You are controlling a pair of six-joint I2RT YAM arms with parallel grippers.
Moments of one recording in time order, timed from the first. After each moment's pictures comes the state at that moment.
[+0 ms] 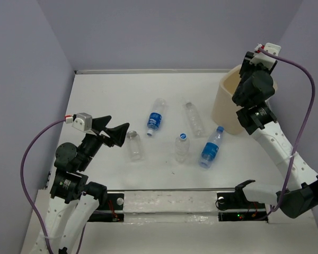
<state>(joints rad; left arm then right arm) -0.33 0.38 0.67 -0.15 0.21 -0.33 0.42 1.19 1.32 0.25 0.92 -0.29</state>
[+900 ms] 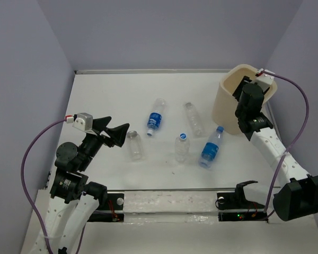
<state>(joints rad) -0.33 0.38 0.67 -0.18 0.19 -0.33 0.24 1.17 0.98 0.07 0.72 0.19</state>
